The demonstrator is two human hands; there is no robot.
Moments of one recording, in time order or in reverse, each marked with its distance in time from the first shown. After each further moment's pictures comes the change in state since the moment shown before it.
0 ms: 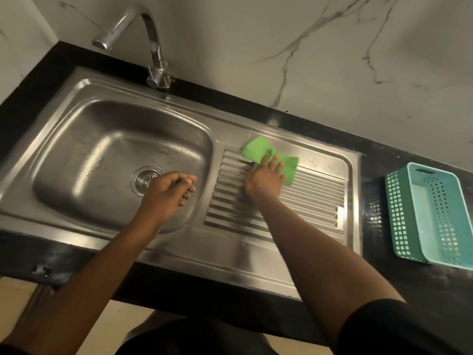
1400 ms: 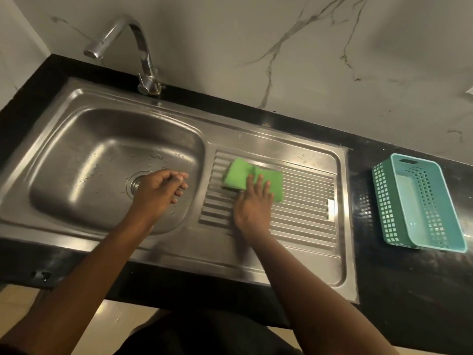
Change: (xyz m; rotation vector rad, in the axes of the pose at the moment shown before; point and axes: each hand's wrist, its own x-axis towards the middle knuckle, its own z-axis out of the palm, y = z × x) left_hand -0.008 0.009 -0.004 0.026 0.016 0.049; right_hand -0.081 0.028 0.022 0.046 0.053 -0.121
